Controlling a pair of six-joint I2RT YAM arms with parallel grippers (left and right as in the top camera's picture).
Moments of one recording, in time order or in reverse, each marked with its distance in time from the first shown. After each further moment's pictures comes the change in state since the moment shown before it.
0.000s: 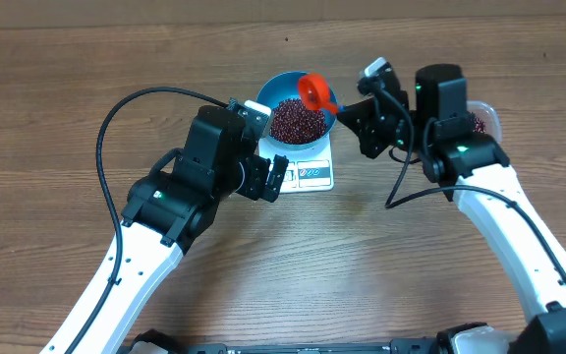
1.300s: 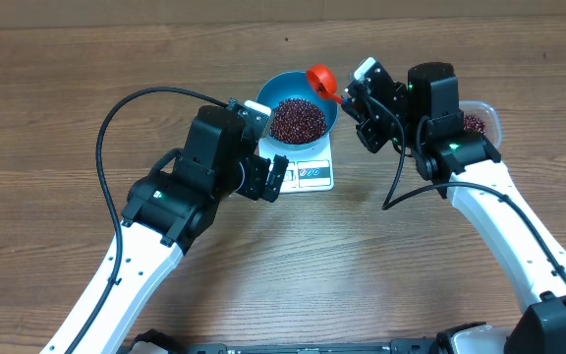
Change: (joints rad) left arm 0.000 0.000 0.000 0.000 0.000 0.000; right arm 0.013 0.029 0.000 0.061 0.157 -0.201
